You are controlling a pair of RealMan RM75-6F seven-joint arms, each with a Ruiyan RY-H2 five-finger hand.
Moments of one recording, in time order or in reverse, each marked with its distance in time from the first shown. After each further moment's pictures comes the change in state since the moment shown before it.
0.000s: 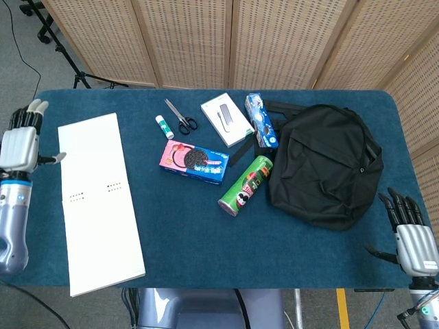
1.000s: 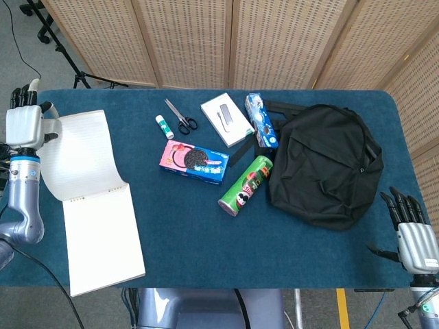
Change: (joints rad) left arm -0.202 -0.205 -0.090 0.447 -0.099 -0.159 0.101; right arm 0.008 -0.004 0.007 0.015 0.021 -0.023 0.008
